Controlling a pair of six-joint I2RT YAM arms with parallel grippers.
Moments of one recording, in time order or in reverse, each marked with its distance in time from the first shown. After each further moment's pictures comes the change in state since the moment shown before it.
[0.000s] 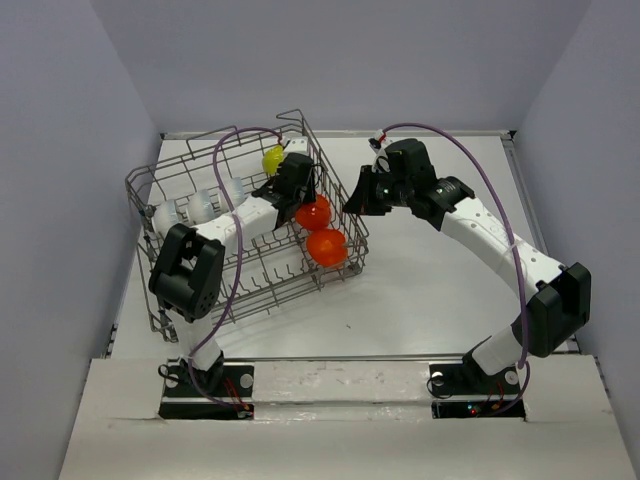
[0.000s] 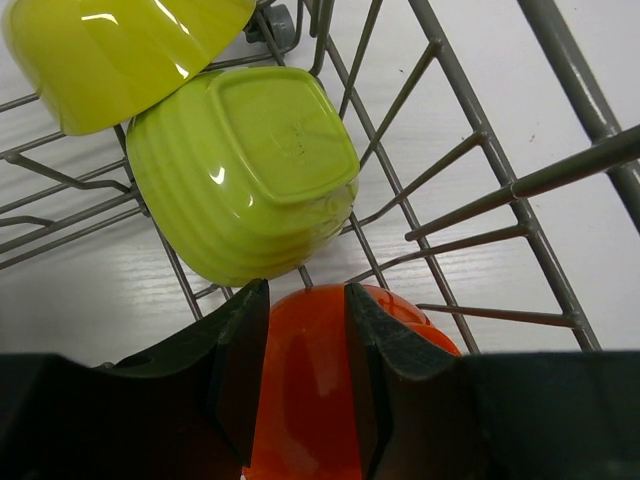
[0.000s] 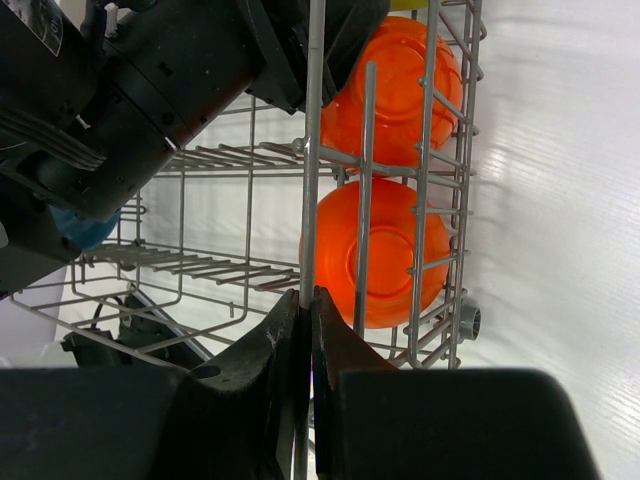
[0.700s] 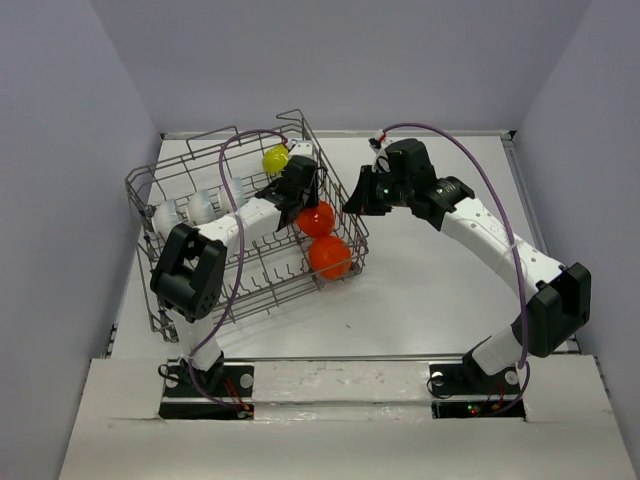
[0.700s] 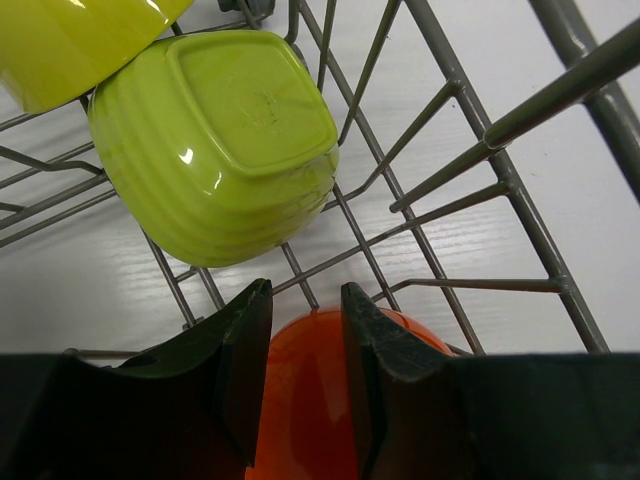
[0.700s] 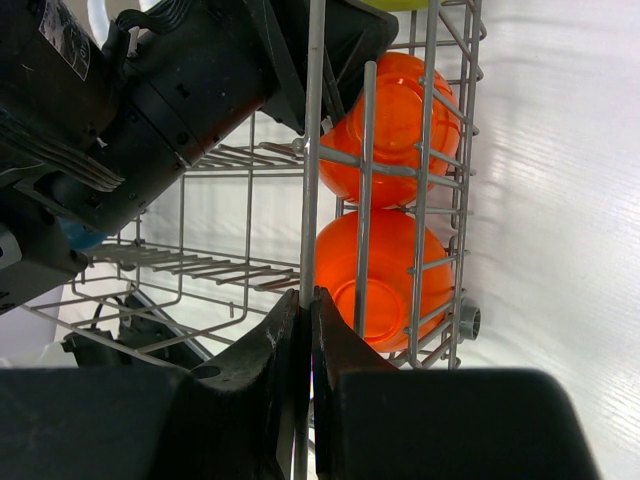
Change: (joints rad) left arm -0.020 0.008 0.001 -0.034 0.027 0.011; right arm 0.000 0.000 0.000 0.000 0.000 0.000
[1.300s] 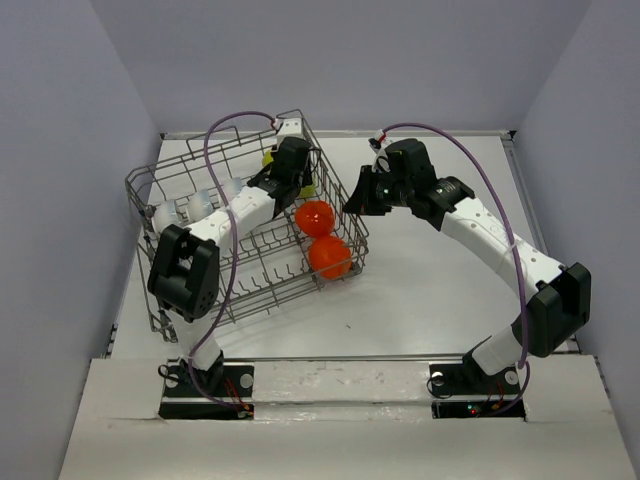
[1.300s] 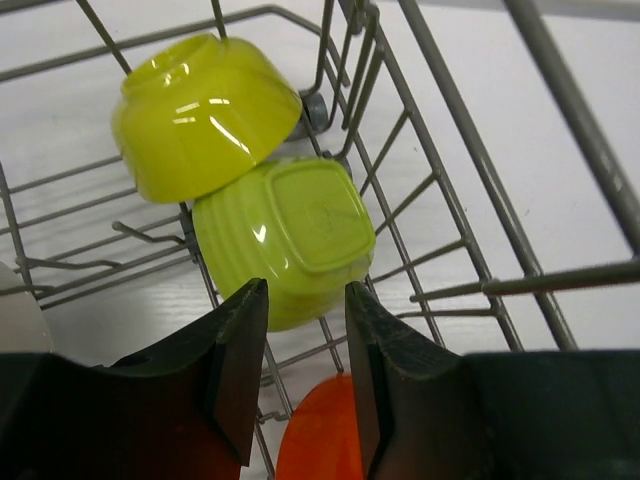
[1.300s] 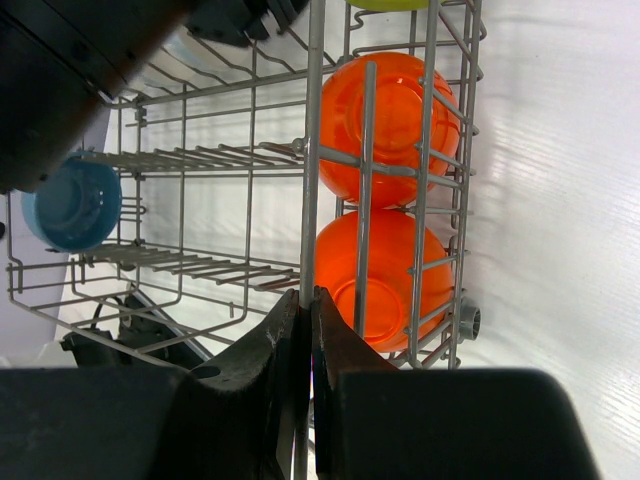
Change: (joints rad) left arm 0.036 -0.009 0.104 -0.027 -0.096 -0.008; right arm 0.000 0.000 0.000 0.000 0.003 0.000
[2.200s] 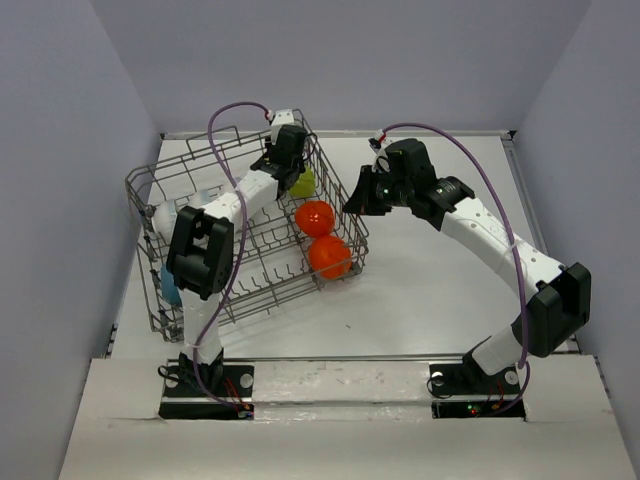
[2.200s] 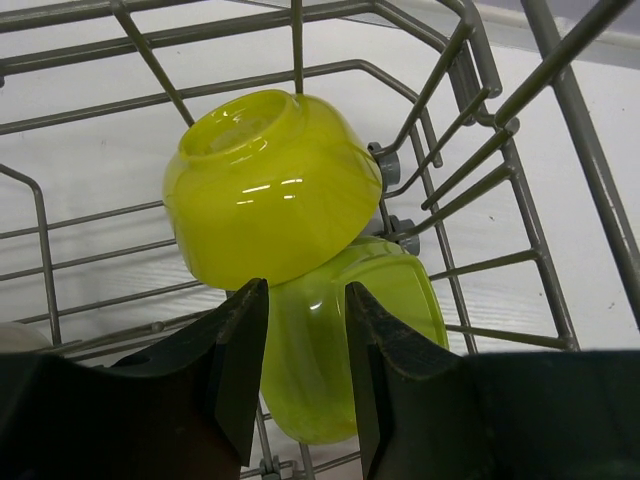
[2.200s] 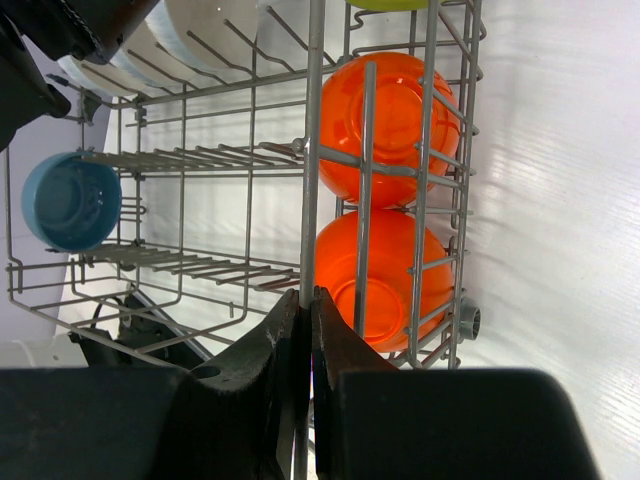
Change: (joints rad) left arm 0.076 0.199 0.213 -0.058 -0.061 -0.016; right arm 0.000 0.000 0.000 -0.002 0.000 0.000
